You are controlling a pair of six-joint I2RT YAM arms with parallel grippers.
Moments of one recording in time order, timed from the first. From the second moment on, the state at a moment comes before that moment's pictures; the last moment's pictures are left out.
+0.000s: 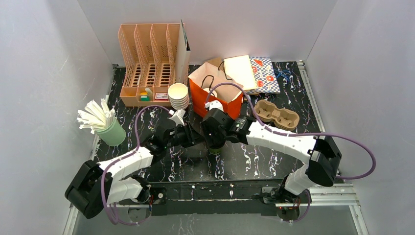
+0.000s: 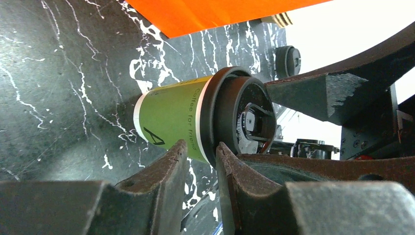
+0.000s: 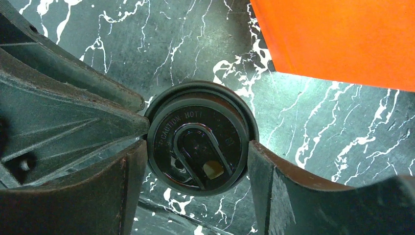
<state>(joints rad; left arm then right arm) -0.63 1.15 0.41 0.29 0.33 -0.91 1.08 1.51 1.21 -0.68 0.30 0.52</state>
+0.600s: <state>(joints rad) -0.63 1.09 0.61 -0.15 0.25 -0.76 1.08 1.53 1.22 -0.68 0.27 0.52</state>
